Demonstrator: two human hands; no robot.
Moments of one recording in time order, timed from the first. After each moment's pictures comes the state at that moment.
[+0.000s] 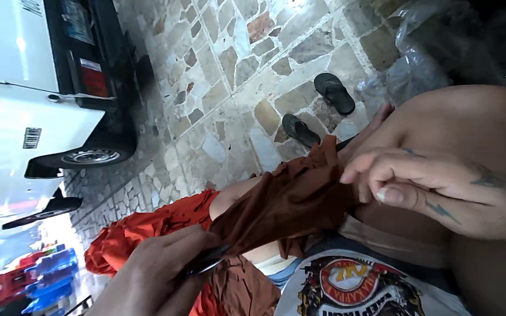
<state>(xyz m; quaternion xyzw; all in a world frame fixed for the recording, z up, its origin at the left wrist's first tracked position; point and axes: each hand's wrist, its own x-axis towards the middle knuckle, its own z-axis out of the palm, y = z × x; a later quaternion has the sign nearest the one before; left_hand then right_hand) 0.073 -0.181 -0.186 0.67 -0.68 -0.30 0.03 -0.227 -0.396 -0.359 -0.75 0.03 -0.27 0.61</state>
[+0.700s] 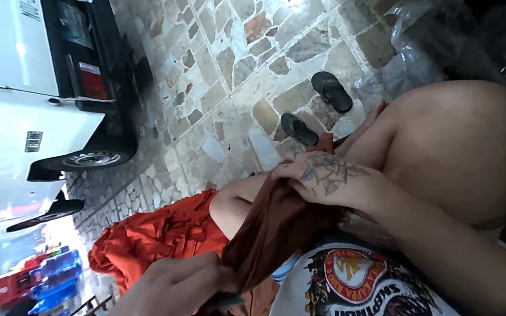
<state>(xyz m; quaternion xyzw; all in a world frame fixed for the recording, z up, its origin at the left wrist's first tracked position) 0.046 -0.185 -0.171 0.59 -0.70 -0.40 0.05 -0.123 -0.364 -0.364 -0.87 0.10 -0.03 0.48</state>
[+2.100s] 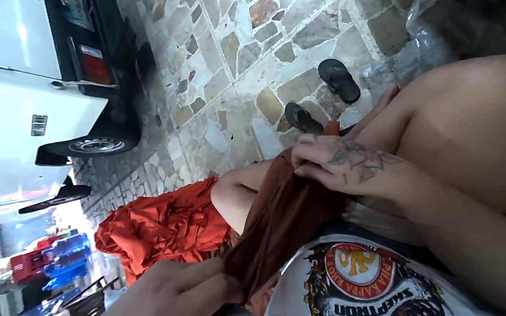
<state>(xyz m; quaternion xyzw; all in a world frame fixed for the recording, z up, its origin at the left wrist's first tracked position) 0.034 -0.172 -0.161 0.57 -0.71 -0.42 -0.01 -0.144 -0.362 -0.376 -0.84 0.07 -0.17 0.51</state>
